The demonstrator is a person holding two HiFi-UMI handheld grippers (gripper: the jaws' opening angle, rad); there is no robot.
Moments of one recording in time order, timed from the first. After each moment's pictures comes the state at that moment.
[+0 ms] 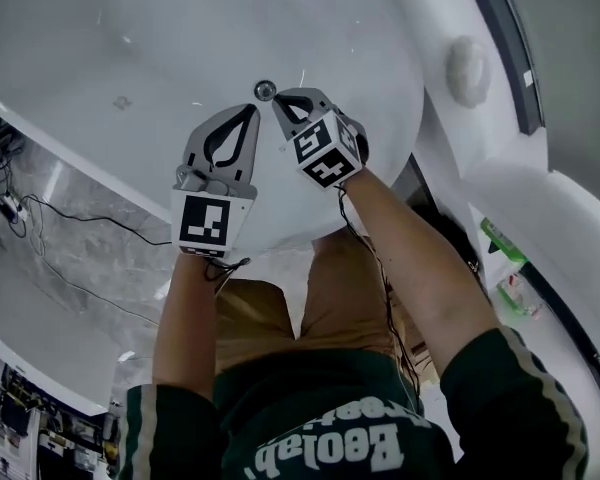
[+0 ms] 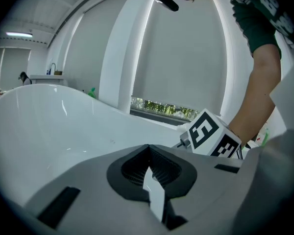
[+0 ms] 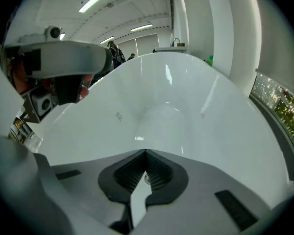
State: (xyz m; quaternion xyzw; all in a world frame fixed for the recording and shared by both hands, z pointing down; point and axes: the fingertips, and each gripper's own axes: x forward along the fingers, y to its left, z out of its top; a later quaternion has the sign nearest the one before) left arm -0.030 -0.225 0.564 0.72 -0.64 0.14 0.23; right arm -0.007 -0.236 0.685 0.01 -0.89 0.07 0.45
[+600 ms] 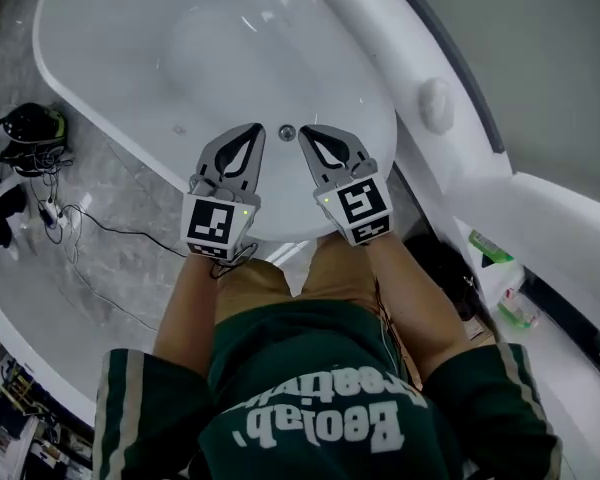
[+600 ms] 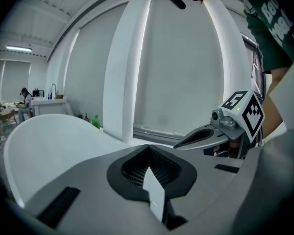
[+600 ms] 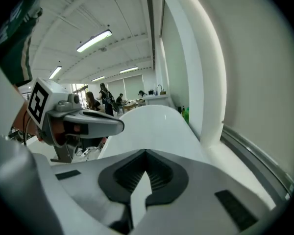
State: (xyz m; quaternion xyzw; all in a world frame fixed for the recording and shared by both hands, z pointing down) left arm -0.064 -0.227 0.387 0.73 -0.65 0.12 0.18; right arm -0.010 -0.252 0.418 0.12 -0.96 0.10 0.25
